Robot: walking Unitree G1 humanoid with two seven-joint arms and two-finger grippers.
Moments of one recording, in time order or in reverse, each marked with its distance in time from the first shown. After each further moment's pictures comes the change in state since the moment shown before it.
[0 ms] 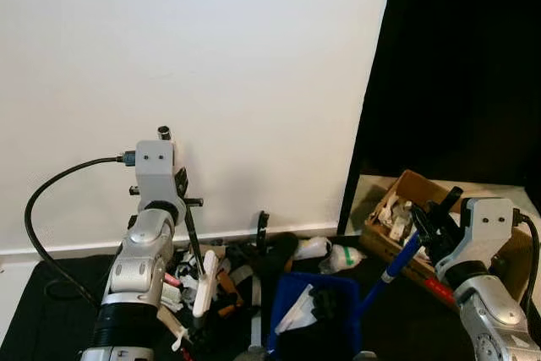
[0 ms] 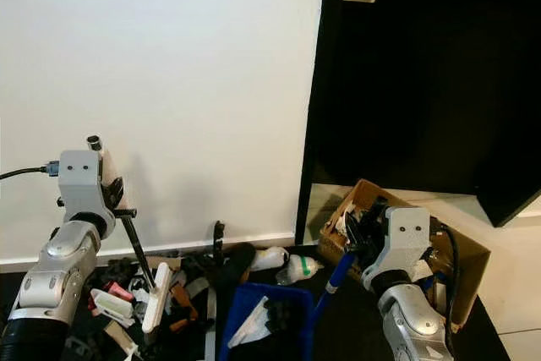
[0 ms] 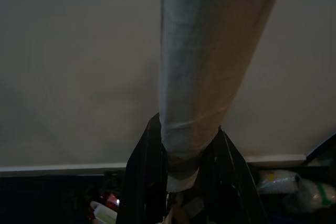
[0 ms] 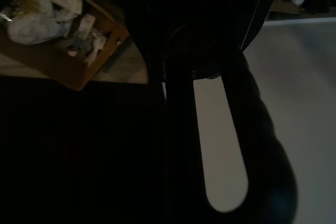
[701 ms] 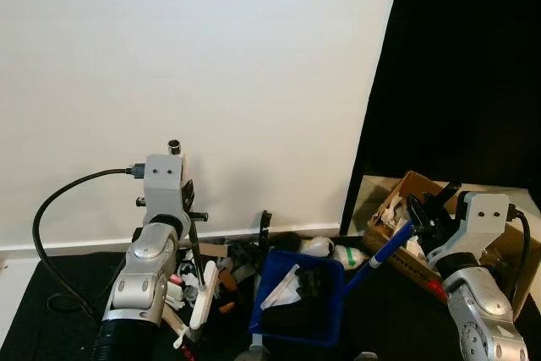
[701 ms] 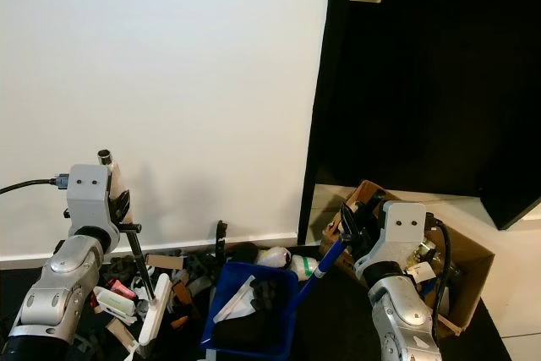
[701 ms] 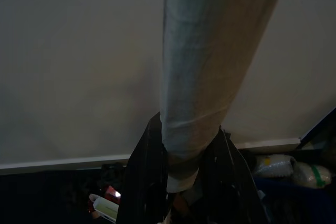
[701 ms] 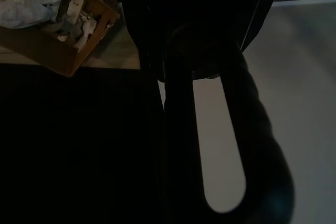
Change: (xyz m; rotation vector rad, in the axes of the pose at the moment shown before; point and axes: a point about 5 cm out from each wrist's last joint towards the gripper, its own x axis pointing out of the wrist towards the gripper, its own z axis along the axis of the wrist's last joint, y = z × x) left arm -0.008 -0.007 -0.010 0.017 0.017 -0.044; right arm 0.011 0.003 0.004 0.021 -0.061 0.001
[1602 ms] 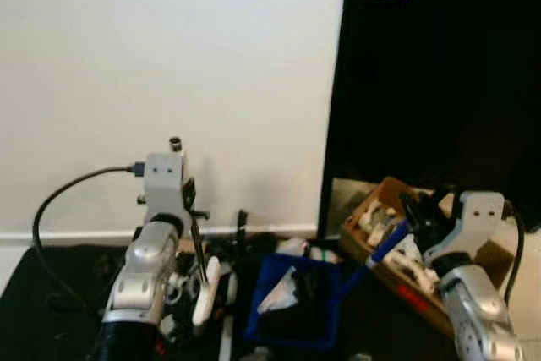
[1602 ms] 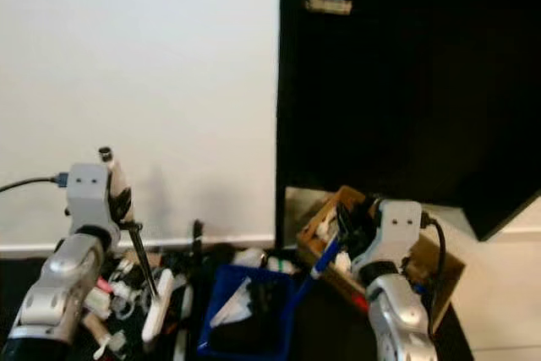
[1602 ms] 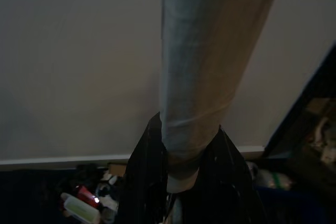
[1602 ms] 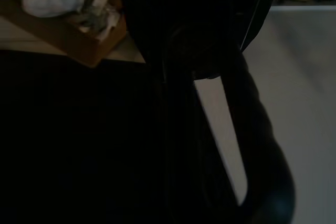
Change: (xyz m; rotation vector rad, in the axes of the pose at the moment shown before) left arm -0.001 -0.003 0.004 -0.010 -0.025 -0.017; right arm 0.002 0.001 -0.002 0.005 -0.003 0.013
